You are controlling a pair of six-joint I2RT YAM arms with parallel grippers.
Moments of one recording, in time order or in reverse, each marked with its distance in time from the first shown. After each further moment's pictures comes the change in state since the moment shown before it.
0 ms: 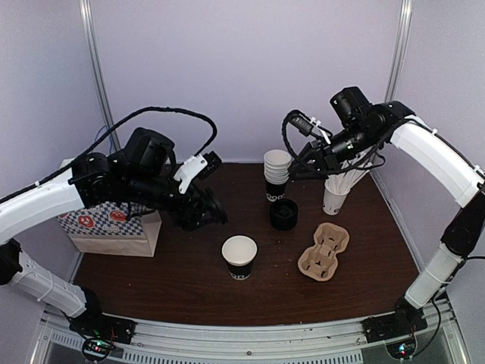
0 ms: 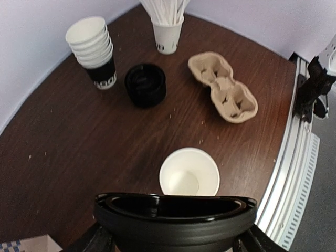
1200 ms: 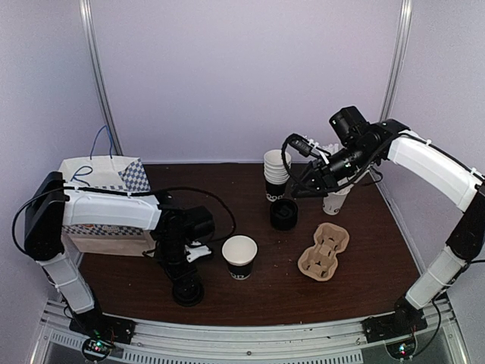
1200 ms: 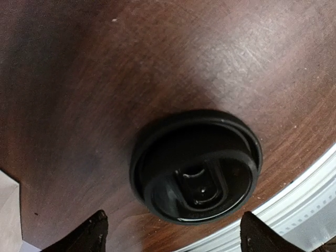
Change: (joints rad) left arm 0.008 0.431 -0.135 -0.483 -0.031 -0.092; right arm -0.023 -0.053 -0.237 0.116 0.068 0.001
